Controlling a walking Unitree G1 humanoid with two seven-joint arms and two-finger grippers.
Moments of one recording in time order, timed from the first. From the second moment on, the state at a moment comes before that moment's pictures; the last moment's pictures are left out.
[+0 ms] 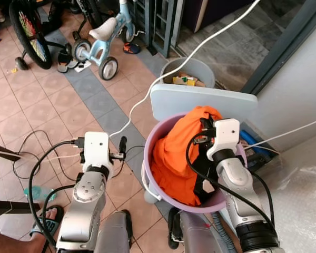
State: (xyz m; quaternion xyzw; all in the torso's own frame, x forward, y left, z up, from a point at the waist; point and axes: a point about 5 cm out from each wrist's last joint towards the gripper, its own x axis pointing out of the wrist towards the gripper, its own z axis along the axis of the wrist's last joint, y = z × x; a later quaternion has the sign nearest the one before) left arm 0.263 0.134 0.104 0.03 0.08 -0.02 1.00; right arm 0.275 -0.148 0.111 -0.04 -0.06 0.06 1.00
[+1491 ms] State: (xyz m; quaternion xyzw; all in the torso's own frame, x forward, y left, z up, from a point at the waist) left arm 0.260 0.131 0.083 0.02 0.09 -0.01 1.00; right arm 0.285 -0.140 0.144 -0.03 -0.06 0.07 1.00
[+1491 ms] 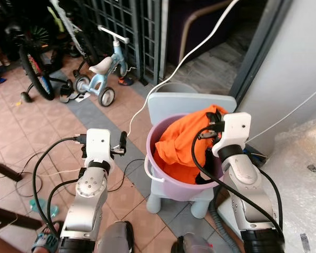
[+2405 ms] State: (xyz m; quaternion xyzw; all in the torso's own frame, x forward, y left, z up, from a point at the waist) left arm 0.262 0.124 0.091 -0.02 0.07 -0.05 1.00; right arm 0.300 -0.146 0.153 -0.06 -0.06 0.06 0.99
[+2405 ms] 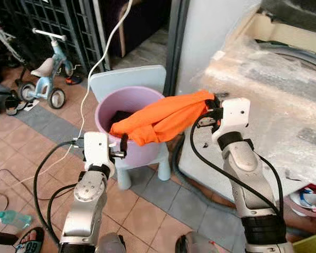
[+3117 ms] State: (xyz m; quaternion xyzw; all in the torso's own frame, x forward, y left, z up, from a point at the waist) left arm 0.274 0.132 0.098 -0.02 0.06 -0.02 1.00; right arm 0.320 -0.163 0.177 -0.07 -0.11 0.01 0.99
